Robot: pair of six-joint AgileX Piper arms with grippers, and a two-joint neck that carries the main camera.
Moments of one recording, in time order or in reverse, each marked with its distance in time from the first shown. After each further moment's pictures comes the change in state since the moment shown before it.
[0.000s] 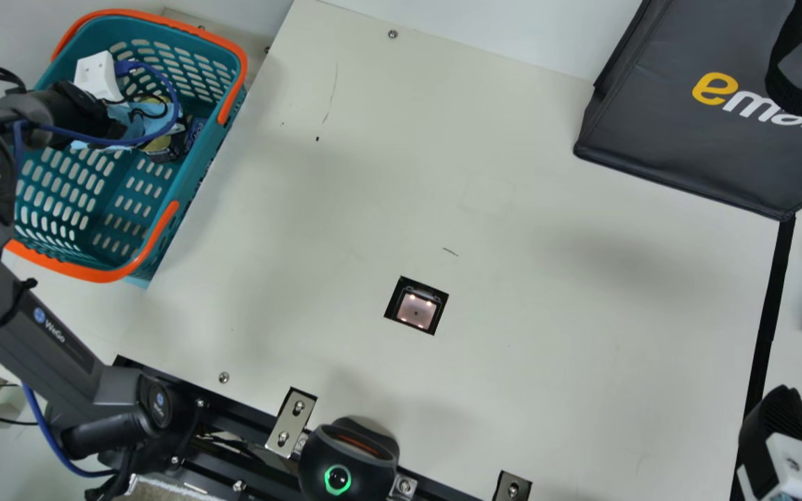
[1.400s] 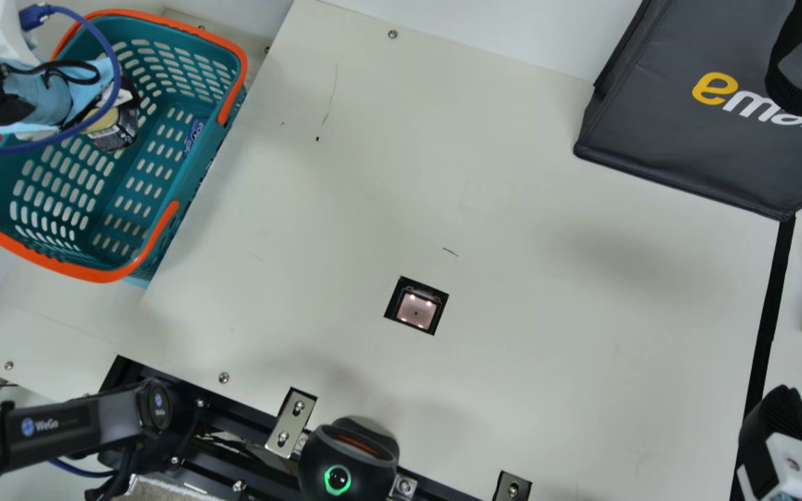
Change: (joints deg) left arm -1.9 -34.7 0.1 13.9 31.8 -21.0; right arm 0.0 0.0 0.0 0.0 -0.1 0.0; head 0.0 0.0
